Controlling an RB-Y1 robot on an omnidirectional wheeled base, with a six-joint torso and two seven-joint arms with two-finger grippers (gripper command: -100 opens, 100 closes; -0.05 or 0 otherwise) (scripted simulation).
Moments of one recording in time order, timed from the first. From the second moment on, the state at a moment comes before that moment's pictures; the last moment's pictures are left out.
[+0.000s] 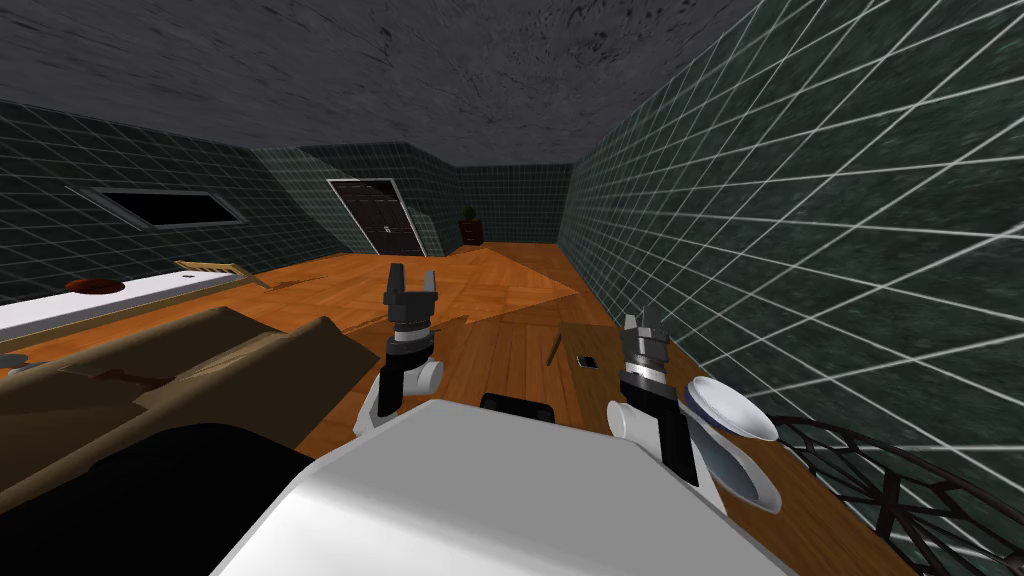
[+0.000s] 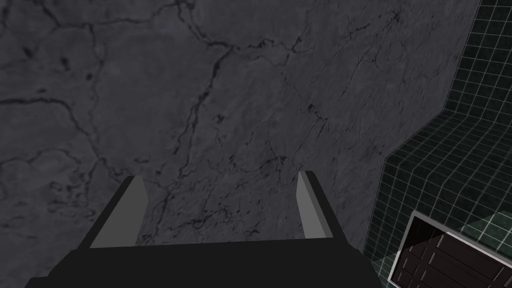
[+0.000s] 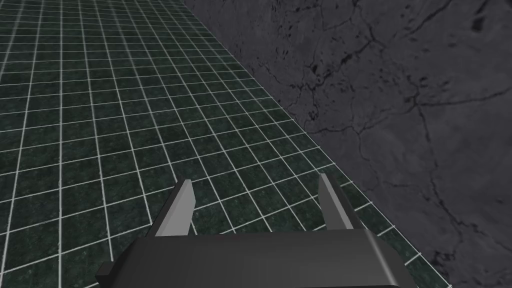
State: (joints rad) left arm 0.46 0.02 0.07 -2.36 -0.02 -0.57 0.11; right arm 0.51 -0.01 -0.07 -2.20 -0.09 -0.37 0.13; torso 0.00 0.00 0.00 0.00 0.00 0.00
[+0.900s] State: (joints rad) left arm 0.46 0.02 0.07 -2.36 -0.02 -0.57 0.11; right arm 0.50 -0.15 -0.11 -2.16 -0.13 -0.30 -0.09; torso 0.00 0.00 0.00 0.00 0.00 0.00
